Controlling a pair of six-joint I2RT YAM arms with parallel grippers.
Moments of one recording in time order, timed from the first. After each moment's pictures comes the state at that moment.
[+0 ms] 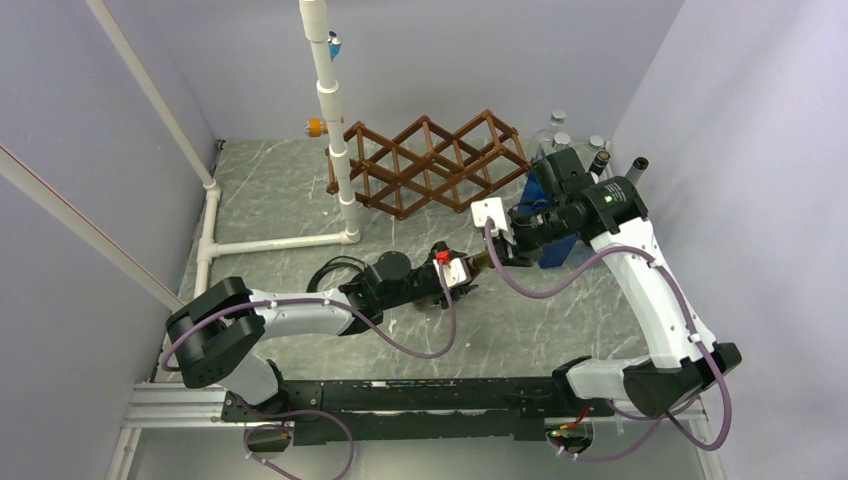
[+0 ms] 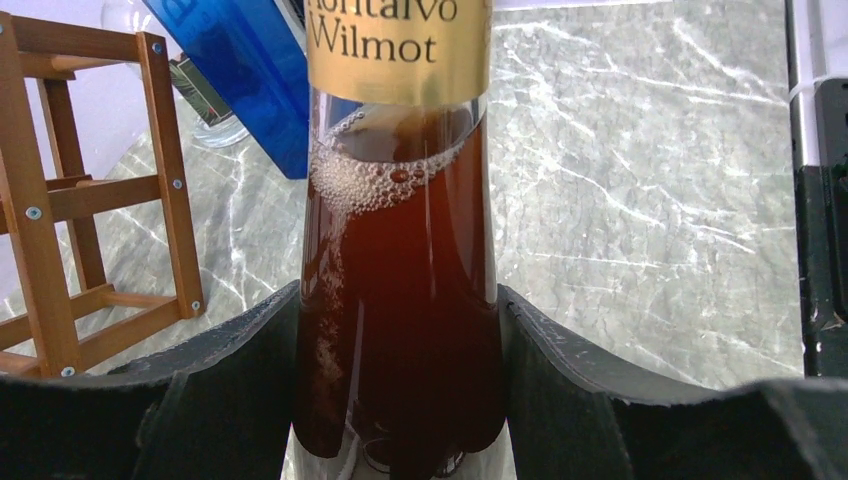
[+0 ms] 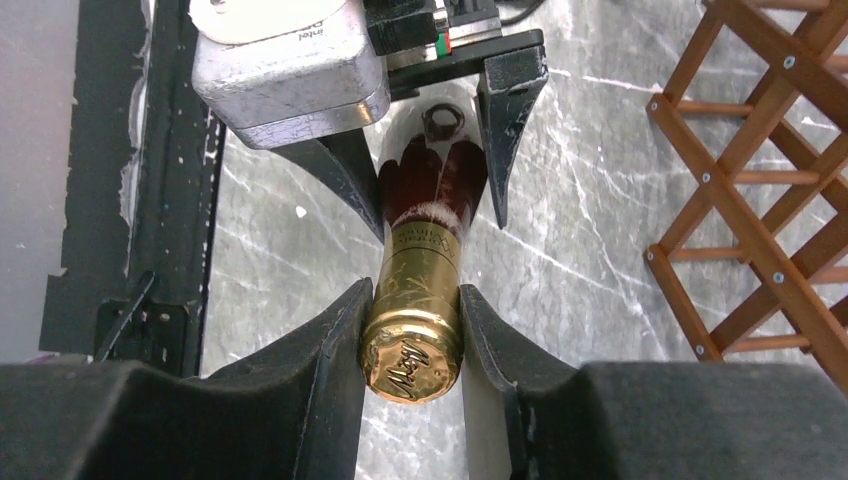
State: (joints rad) left arm -1.04 1.51 0.73 0.69 0.15 0.29; right arm 0.41 1.27 1.56 -1.41 -0.71 -1.19
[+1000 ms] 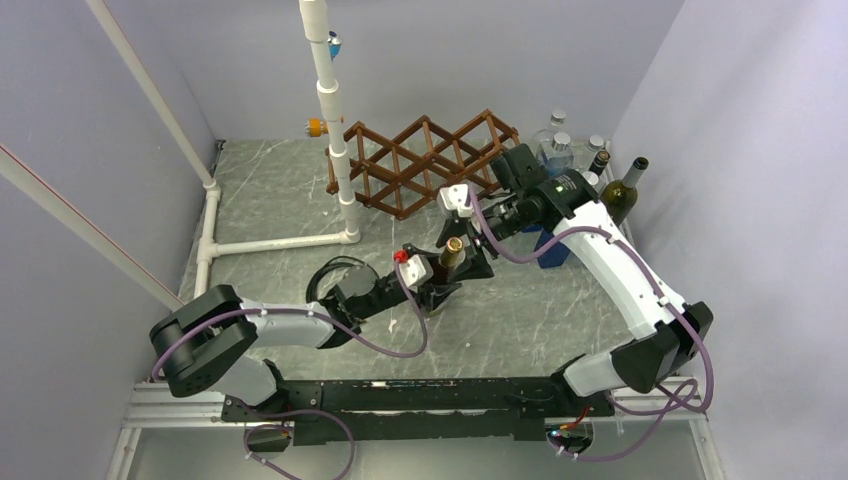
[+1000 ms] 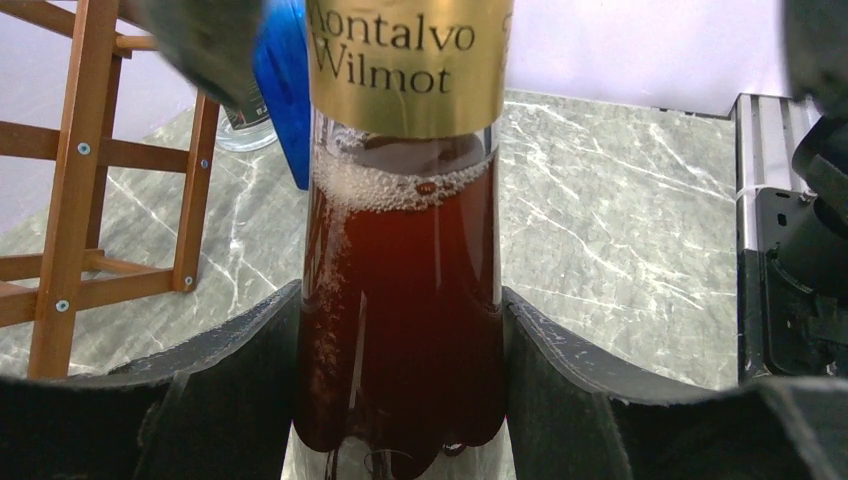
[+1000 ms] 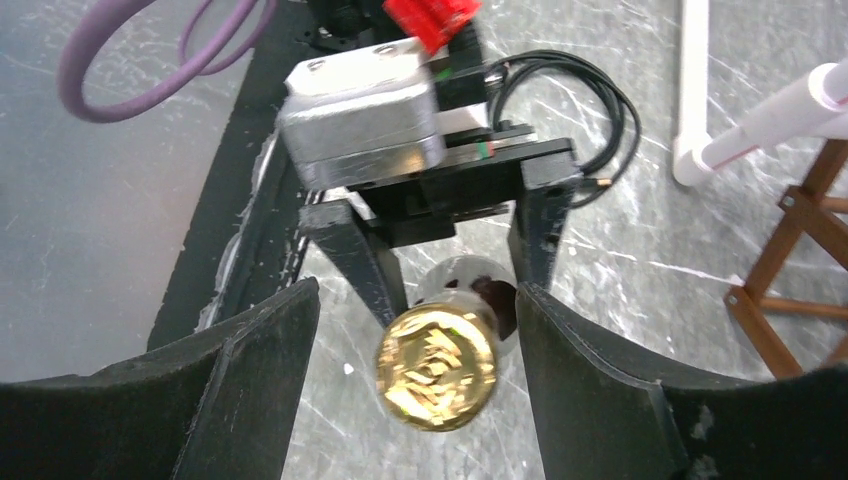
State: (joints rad) left arm -0.98 1.44 0.50 1.04 0.17 0.08; right arm 0.55 1.43 1.59 -1.20 -0.99 -0.97
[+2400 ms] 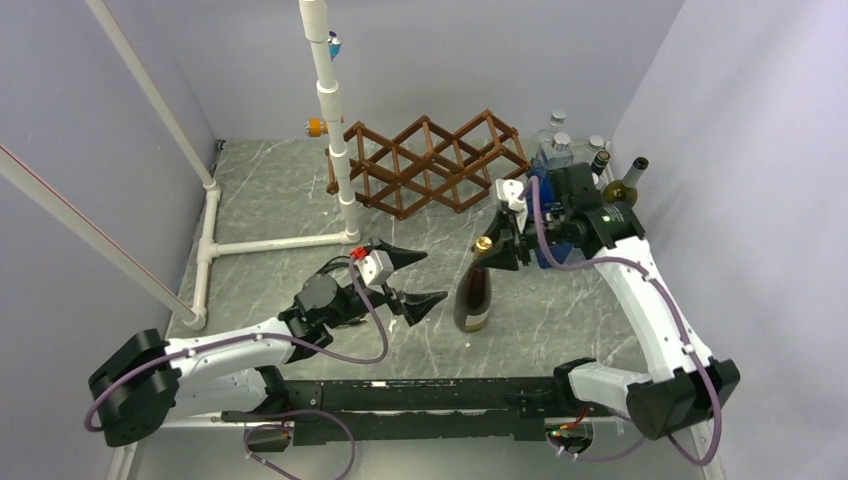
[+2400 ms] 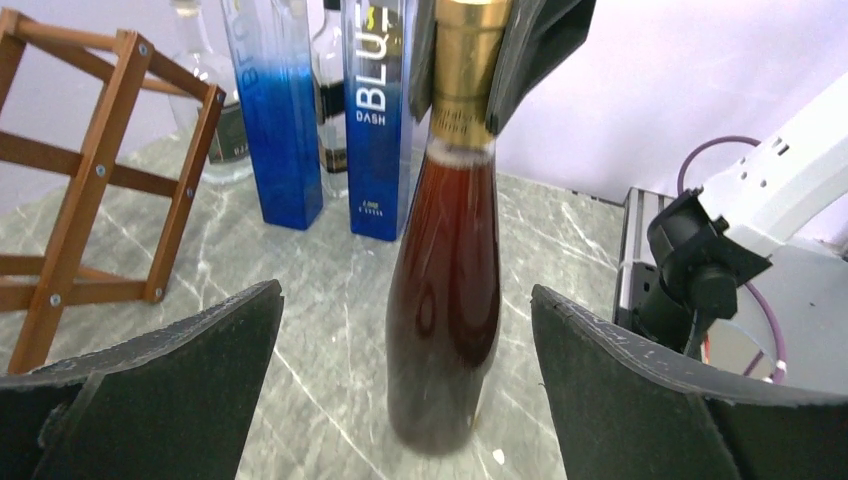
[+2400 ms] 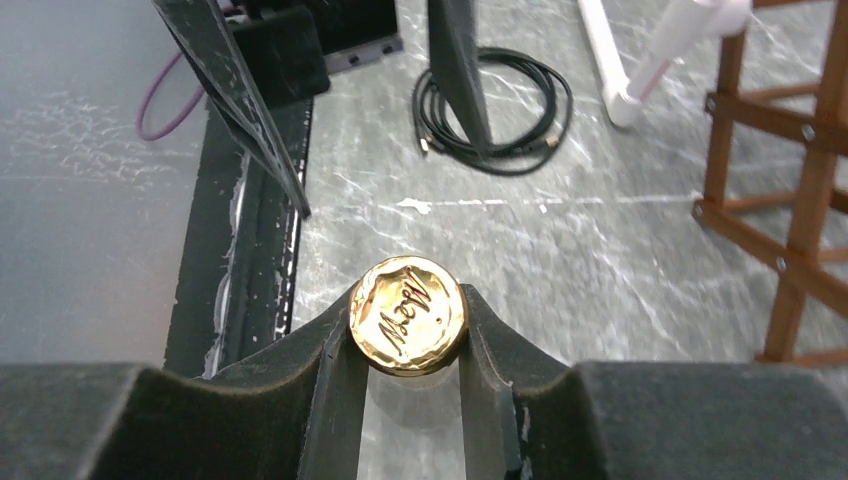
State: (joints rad) left arm -0.97 1.09 0.41 0.91 0.18 -0.11; right arm 0.31 1.19 1.29 -0.98 -1.13 -0.81
